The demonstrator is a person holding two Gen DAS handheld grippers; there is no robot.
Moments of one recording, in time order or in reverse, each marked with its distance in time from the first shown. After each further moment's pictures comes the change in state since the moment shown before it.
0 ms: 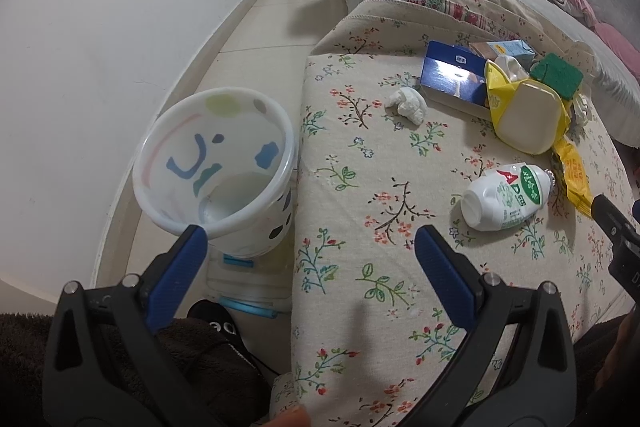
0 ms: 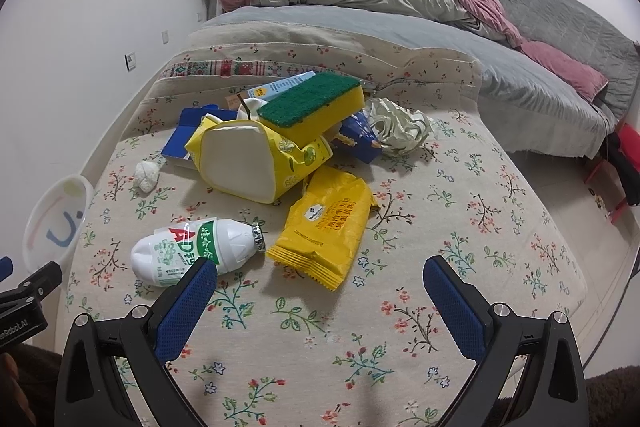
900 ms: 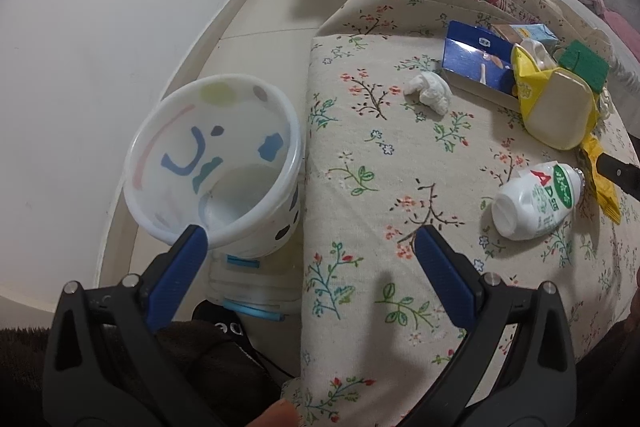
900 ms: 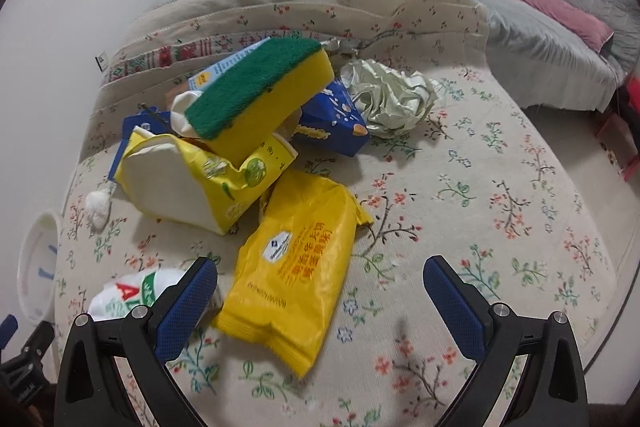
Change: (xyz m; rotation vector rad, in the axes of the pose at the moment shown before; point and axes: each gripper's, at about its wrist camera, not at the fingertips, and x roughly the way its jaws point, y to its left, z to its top) left arm 0.033 0.005 0.009 0.020 0.063 0.026; right arm 0.075 -0.028 0.036 0.111 0.172 0.030
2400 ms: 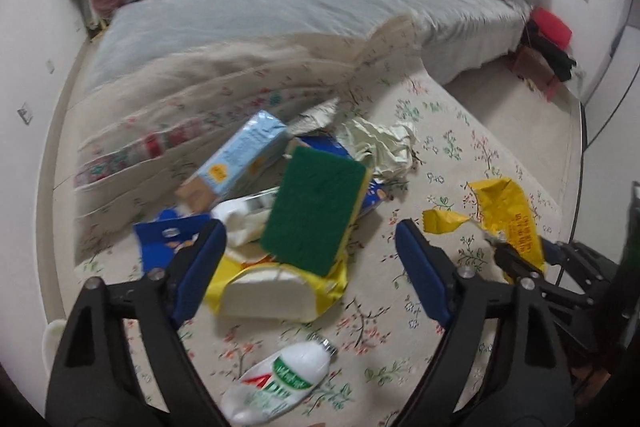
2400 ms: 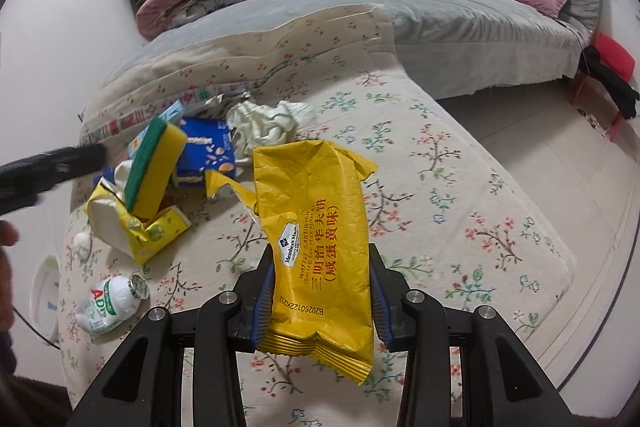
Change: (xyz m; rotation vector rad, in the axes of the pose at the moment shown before) left arm -0.046 -0.224 0.121 0.522 -0.072 -0.469; right arm -0.046 -0.120 -0.015 0.159 -0.099 0.002
